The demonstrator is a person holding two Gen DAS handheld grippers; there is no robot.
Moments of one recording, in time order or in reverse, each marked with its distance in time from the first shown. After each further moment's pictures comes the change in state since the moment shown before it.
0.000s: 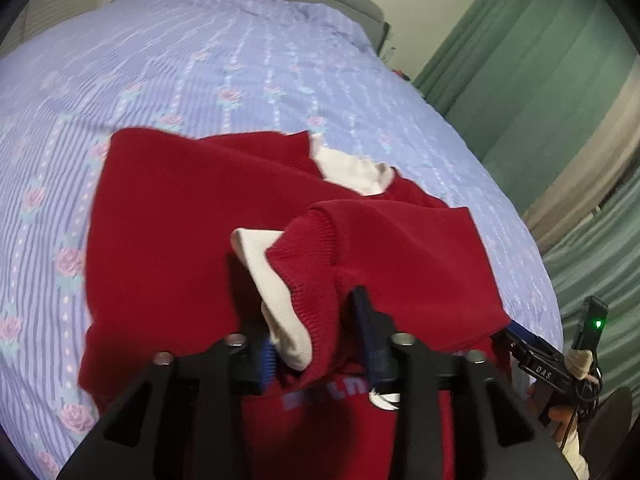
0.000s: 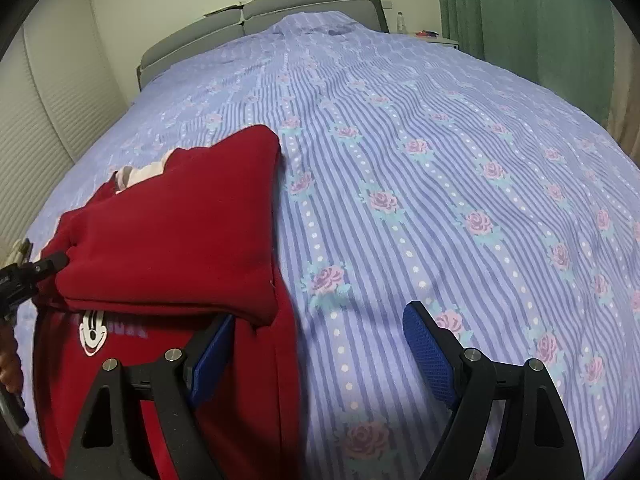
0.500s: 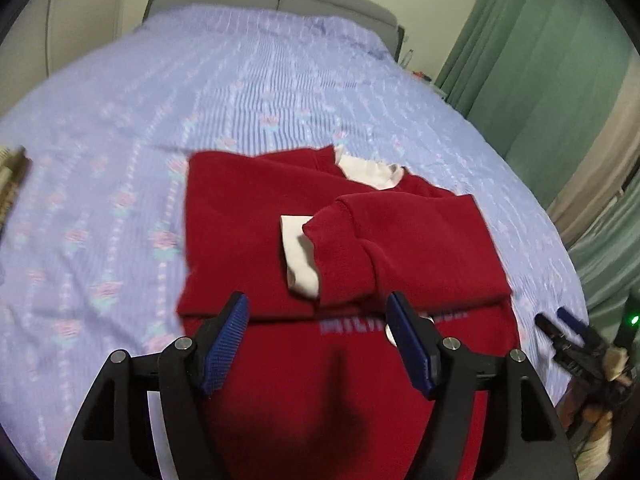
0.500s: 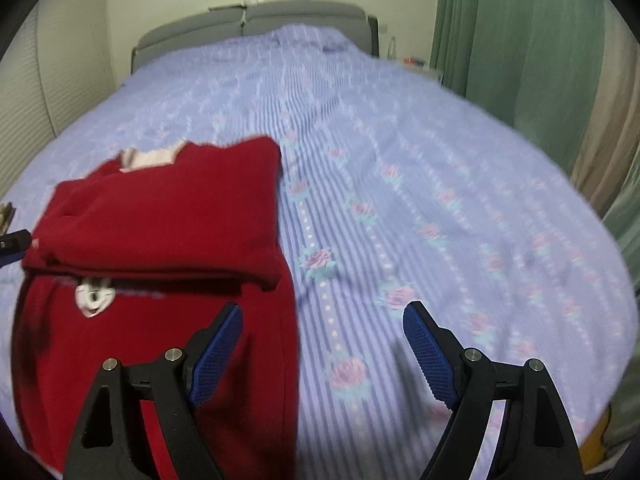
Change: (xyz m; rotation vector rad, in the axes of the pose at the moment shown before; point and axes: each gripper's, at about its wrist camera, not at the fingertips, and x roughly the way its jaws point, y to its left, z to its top) left arm -0.083 -0.017 -0.031 0.089 -0.055 0.159; right arm -0.067 0.028 -0.018 -0.114 -0.068 -0.162
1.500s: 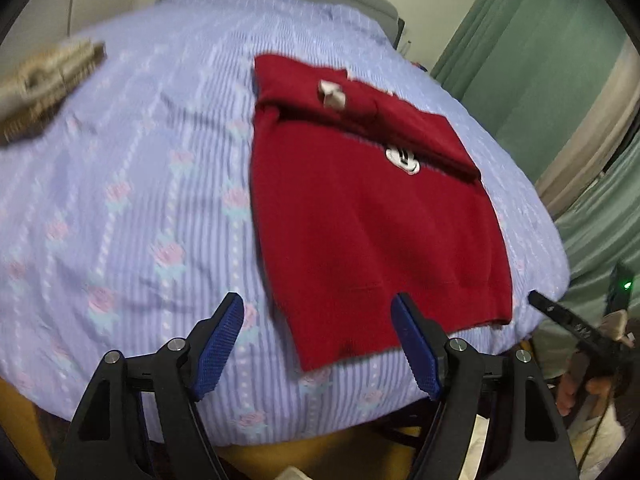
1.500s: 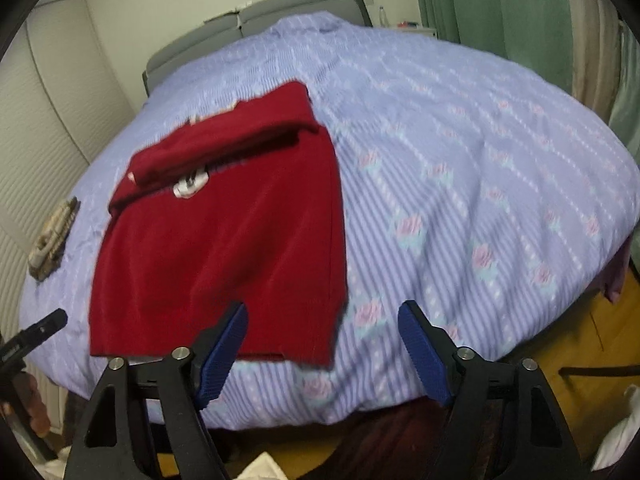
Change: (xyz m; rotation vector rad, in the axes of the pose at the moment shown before) left arm -0.074 0.033 -0.169 -0.080 0.069 -0.057; right arm -0.091 0.000 -0.135 0.190 0.096 0.178
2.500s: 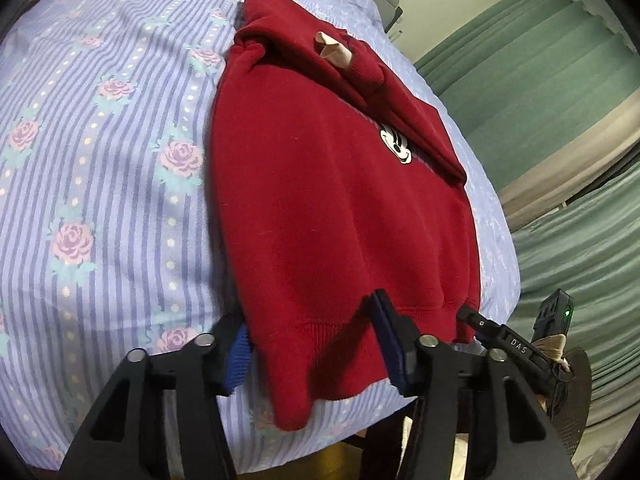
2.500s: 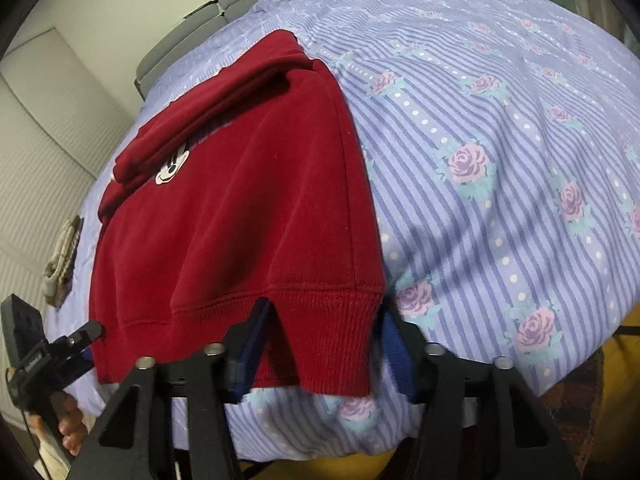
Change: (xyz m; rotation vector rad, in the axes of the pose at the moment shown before) left arm 0.056 0.020 0.009 -0.139 0.105 -0.242; right arm 0.069 -0.002 -0.009 0.143 0.095 0.131
